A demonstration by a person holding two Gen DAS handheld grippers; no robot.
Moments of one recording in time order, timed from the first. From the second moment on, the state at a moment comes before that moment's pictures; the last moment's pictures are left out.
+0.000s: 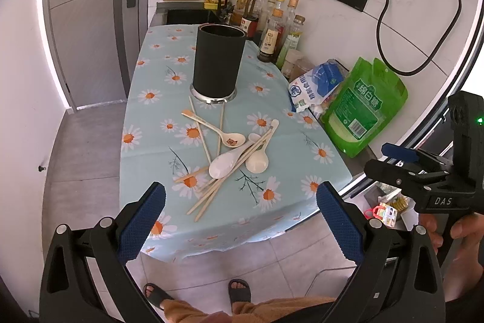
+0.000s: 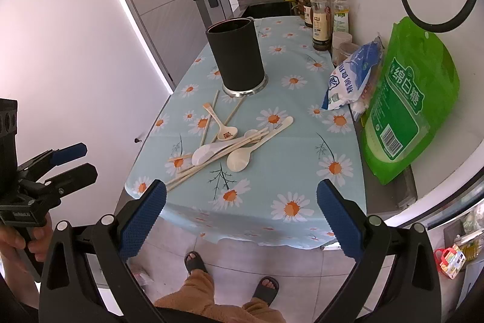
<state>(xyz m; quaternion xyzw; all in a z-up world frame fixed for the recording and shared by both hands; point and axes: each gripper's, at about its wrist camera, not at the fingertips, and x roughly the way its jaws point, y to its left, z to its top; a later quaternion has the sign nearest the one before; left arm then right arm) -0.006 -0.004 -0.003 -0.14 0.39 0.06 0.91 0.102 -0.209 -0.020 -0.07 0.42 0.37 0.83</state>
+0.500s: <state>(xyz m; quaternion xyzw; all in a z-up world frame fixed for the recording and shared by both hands) -0.004 -0.004 -0.004 -0.13 0.40 0.06 0.91 0.103 -0.207 -0.021 -0.08 0.42 0.37 0.82</state>
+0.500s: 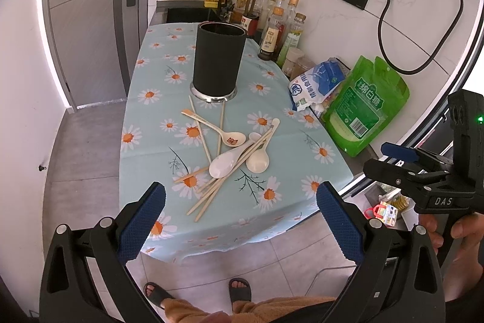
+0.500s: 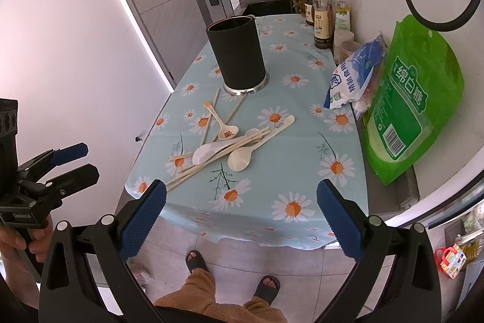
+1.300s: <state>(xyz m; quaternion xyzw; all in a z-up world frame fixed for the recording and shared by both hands) 0.016 0.030 -0.012 -0.15 0.44 0.03 0.89 0.124 -0.189 -0.029 -0.03 0.47 0.34 0.81</state>
